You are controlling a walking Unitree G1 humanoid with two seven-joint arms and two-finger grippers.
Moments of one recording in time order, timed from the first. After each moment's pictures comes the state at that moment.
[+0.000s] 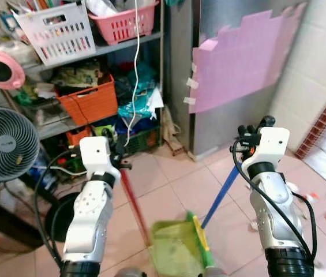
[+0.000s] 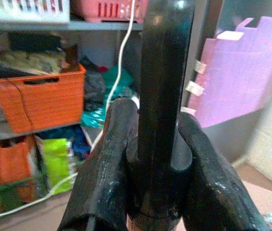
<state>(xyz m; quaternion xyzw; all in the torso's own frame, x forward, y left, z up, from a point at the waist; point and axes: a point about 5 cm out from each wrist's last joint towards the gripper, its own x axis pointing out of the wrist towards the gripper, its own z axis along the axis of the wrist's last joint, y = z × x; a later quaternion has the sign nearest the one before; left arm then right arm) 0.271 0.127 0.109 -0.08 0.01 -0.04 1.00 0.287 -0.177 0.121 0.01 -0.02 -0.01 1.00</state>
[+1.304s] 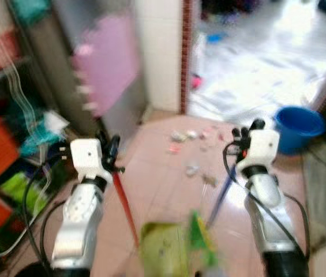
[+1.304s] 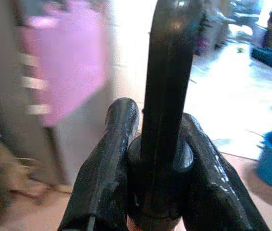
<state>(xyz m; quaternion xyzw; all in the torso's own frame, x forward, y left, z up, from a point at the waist) 0.262 0.132 0.111 -0.09 0.00 -0.06 0.99 0.283 -0.178 0.119 -0.05 -0.02 -0.01 1.00</state>
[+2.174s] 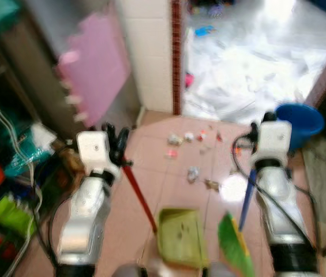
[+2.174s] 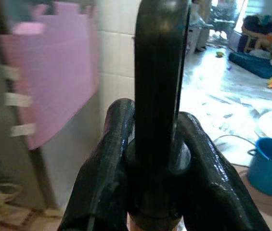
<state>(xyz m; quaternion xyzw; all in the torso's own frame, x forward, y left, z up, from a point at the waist) 0.267 0.132 0.123 -0.08 -0.01 -0.06 0.99 0.296 -0.188 0.132 -0.12 -0.04 -0.07 0.99</state>
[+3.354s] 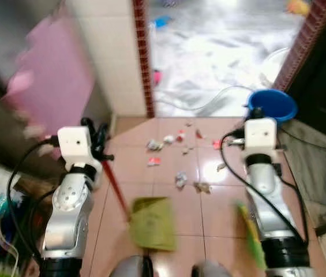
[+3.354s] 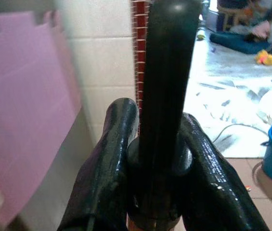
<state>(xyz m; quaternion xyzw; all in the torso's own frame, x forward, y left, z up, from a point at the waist) 0.272 0.157 0.130 -0.02 -0.03 -0.02 1.00 0.300 -0.176 0.134 -0.16 -0.06 -0.09 0.98</state>
